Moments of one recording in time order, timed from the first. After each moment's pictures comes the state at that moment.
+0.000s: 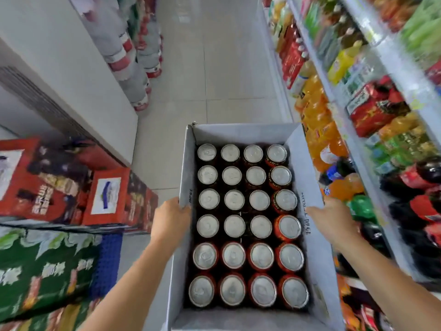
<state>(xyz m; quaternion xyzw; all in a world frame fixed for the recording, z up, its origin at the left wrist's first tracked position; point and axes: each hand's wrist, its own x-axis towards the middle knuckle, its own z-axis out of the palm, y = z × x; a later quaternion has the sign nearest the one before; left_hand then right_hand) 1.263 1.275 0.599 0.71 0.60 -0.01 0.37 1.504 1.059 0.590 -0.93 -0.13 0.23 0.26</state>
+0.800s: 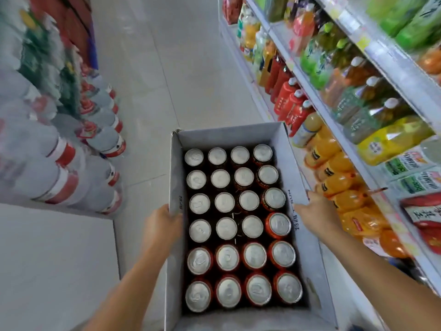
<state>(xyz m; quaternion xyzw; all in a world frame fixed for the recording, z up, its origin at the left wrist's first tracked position) 1.705 1.802 0.570 0.75 0.54 -0.07 0.36 1.898 1.552 0.558 -0.92 -0.06 0.25 0.29</state>
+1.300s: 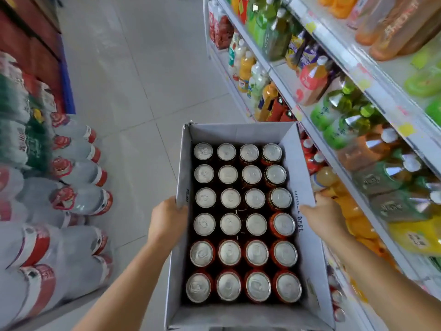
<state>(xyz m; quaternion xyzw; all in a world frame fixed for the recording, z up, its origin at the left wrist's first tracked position) 1.998 2.027 0.567 0.79 0.49 -0.10 0.36 2.153 1.746 0.553 -0.93 0.04 0.23 0.30</state>
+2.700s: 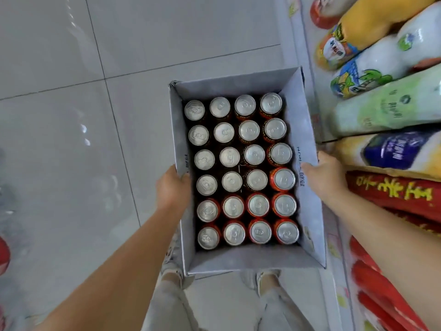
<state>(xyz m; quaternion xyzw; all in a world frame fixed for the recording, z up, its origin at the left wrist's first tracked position) 2.459 2.320 0.057 0.67 0.61 -0.13 0.40 2.674 2.103 0.057 -0.94 -0.03 0.29 0.16</state>
